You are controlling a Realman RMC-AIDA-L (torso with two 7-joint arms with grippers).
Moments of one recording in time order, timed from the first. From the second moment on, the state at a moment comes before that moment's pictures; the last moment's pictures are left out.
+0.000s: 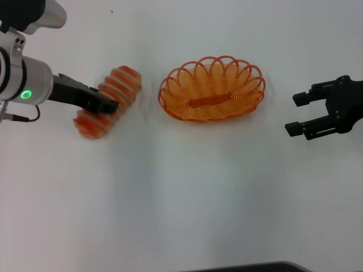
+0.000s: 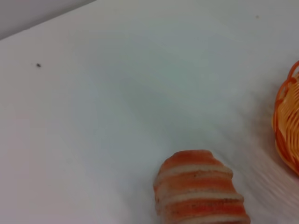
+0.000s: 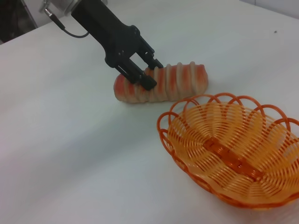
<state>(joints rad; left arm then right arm) -0.59 -2.17 1.26 1.06 2.54 1.16 -2.35 0.46 2.07 -0.61 -1.11 -2.39 -1.83 1.63</state>
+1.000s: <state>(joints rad) -0.62 -2.17 1.36 1.32 2.37 1.26 -2.20 0.44 2.03 -0.53 -1.11 -2.40 -1.86 1.64</state>
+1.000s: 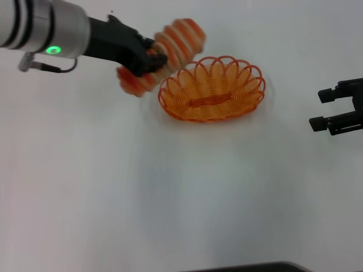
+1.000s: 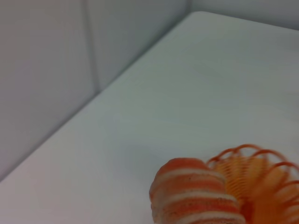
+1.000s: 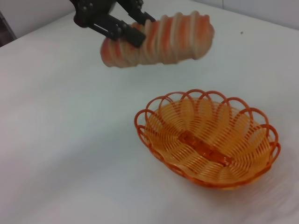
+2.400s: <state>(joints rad) -0.56 -2.17 1.35 1.23 2.10 1.24 -2.04 0.46 2.05 -0.54 -1.10 -2.40 -1.87 1.65</state>
